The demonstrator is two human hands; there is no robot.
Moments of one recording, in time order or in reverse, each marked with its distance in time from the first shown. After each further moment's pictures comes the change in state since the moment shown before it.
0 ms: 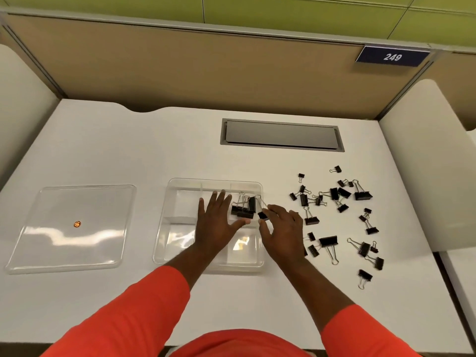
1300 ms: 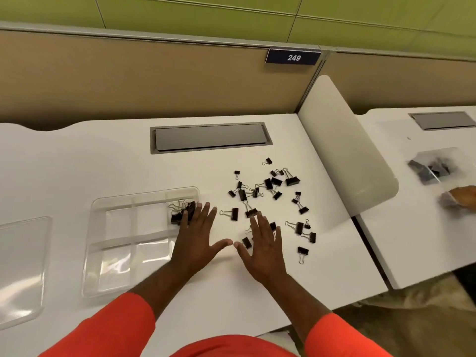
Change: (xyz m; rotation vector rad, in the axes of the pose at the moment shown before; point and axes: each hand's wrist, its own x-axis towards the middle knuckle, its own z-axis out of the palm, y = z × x) left_hand -0.018 0.082 0.026 0.003 -0.143 0.360; right_hand -0.070 0.068 -0.059 -0.154 -0.233 0.247
